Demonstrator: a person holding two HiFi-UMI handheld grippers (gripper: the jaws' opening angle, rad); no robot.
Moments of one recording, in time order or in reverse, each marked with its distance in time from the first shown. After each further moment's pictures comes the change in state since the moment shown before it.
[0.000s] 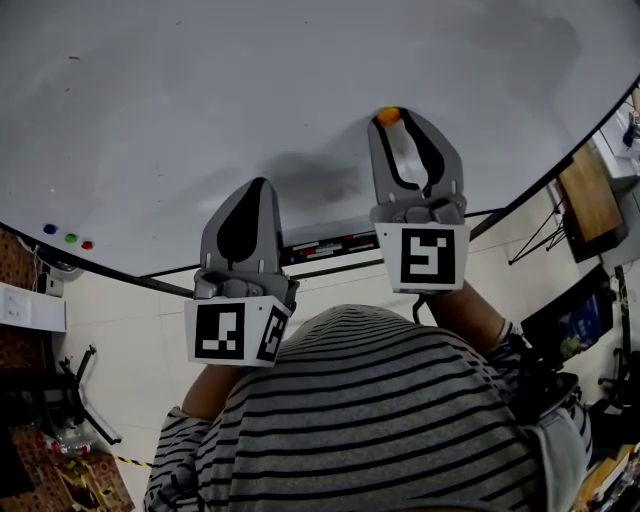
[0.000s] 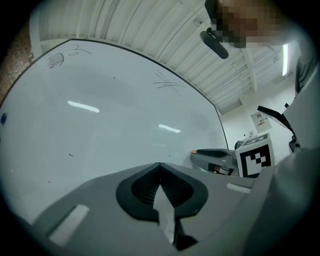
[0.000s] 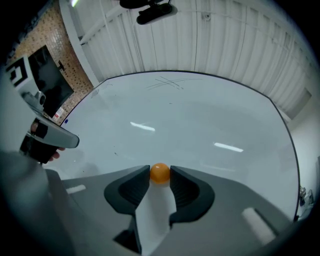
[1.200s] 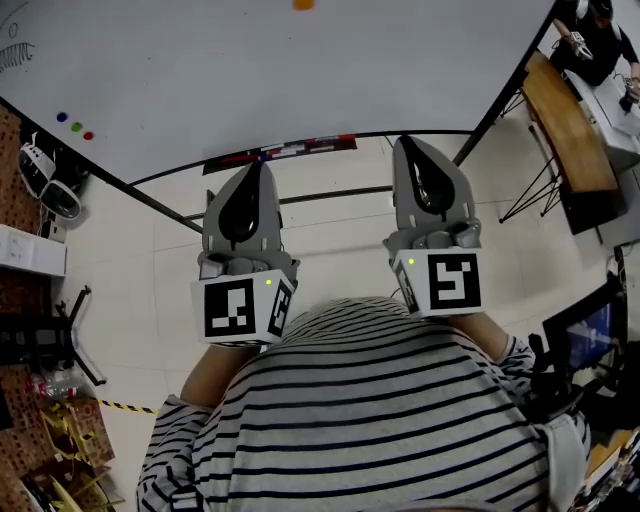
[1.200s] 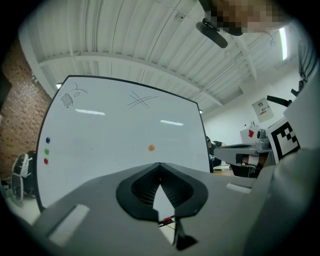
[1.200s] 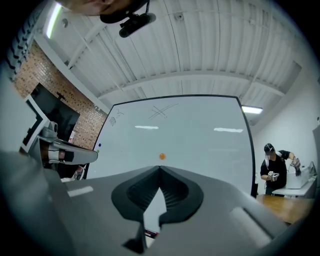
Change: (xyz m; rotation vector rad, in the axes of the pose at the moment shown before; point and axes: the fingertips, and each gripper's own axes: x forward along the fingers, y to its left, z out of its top) left arm -0.173 -0.182 -0.006 0.064 0.067 0.118; right arm -0.290 -0.038 0.025 0.201 0.103 0.095
